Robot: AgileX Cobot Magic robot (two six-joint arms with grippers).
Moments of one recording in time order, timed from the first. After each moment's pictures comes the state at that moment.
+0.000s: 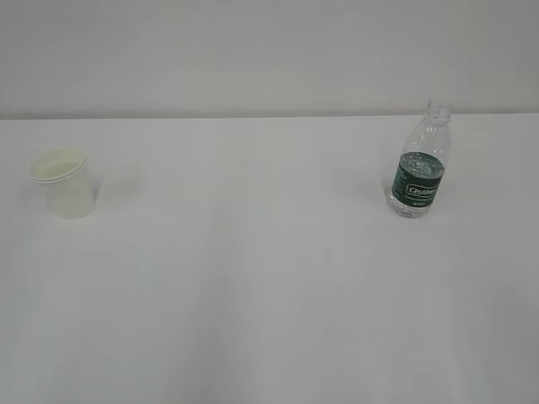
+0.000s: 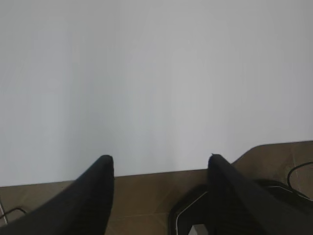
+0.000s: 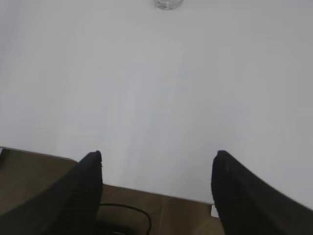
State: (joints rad) left arm -0.08 0.53 -0.59 0.01 1.09 -0.05; right arm 0.03 0.35 -0.52 0.09 1.07 -0.18
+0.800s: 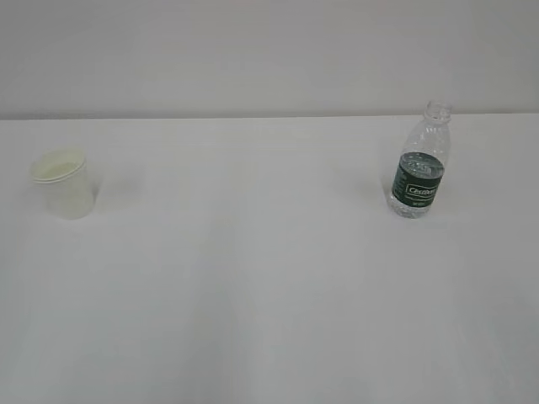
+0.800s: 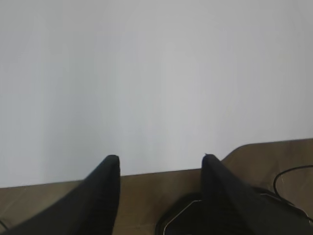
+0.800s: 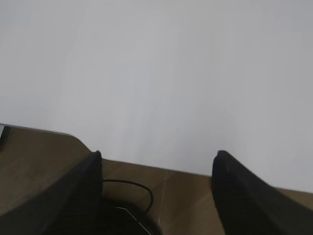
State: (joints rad) left arm -0.08 0.43 -0.53 -0.03 1.08 -0.05; right arm 0.03 0.35 -0.49 0.08 1.12 -0.16
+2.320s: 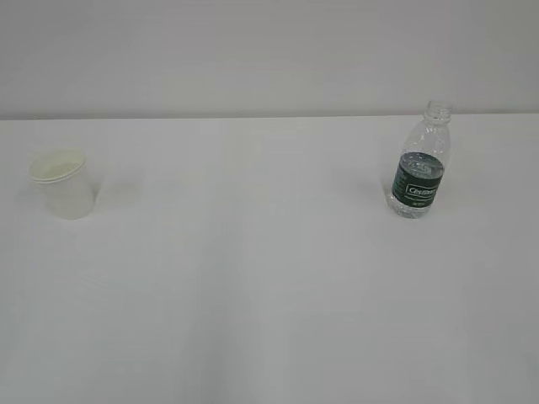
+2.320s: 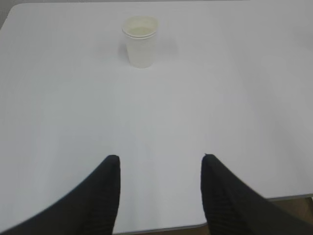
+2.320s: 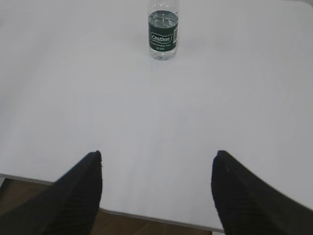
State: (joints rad) left arm -0.08 0.00 -0.53 -0.04 1.09 -0.05; right arm 0.03 -0.02 -0.49 0.07 1.14 -0.15
